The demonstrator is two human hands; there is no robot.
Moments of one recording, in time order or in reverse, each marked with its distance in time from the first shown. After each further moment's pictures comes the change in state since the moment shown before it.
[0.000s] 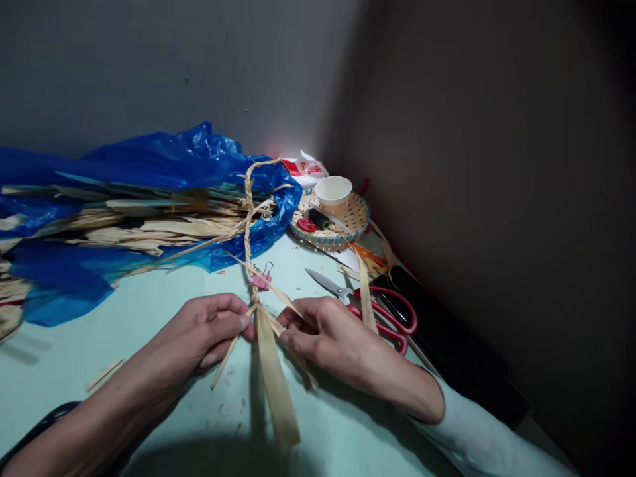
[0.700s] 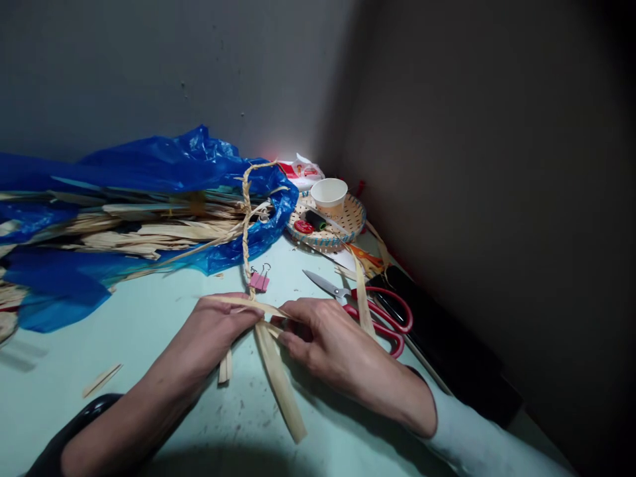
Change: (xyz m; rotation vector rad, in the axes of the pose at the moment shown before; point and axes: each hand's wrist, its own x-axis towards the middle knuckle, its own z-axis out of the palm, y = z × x) left_hand 0.011 0.005 0.021 0.052 0.104 0.164; right_hand -0.006 -0.007 0.000 -0.361 0.045 -0.132
